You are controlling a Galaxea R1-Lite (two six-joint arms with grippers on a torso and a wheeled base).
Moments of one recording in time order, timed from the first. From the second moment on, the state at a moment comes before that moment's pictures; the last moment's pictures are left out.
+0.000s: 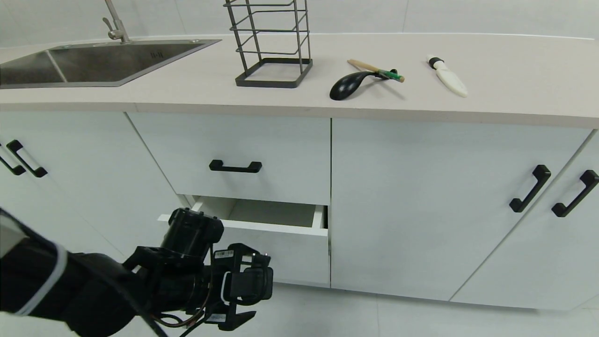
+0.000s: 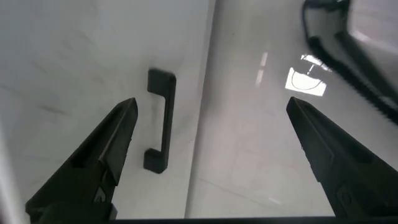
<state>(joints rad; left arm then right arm) -0.46 1.77 -0.62 -0.30 -0.13 1.16 0.00 0.00 0.00 0.00 -0.07 0.03</state>
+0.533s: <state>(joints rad) -0.42 1.66 -0.78 -0.14 -0.16 1.11 0.00 0.00 0.00 0.00 -0.07 0.03</state>
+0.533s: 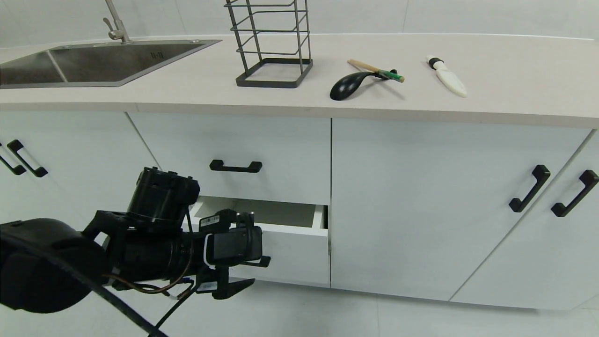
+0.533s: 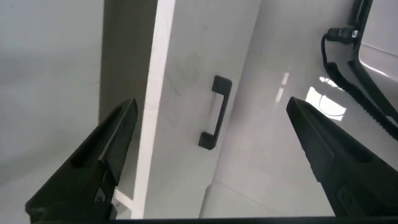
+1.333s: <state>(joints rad) -0.36 1.88 -0.87 -0.35 -0.25 1.10 0.00 0.00 0.00 0.00 -0.07 0.03</state>
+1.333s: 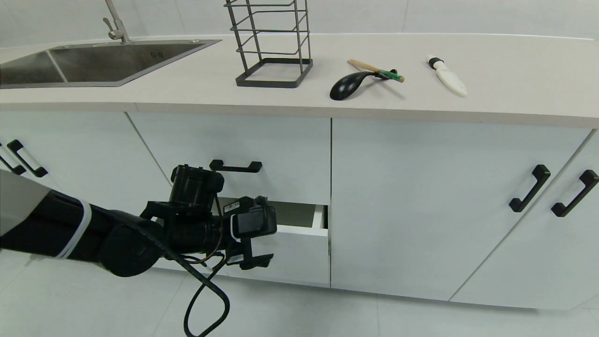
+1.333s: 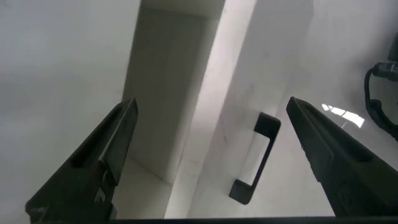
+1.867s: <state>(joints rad) -0.36 1.91 -0.85 -0.35 -0.29 1.17 0.00 0.00 0.00 0.00 -0.07 0.03</state>
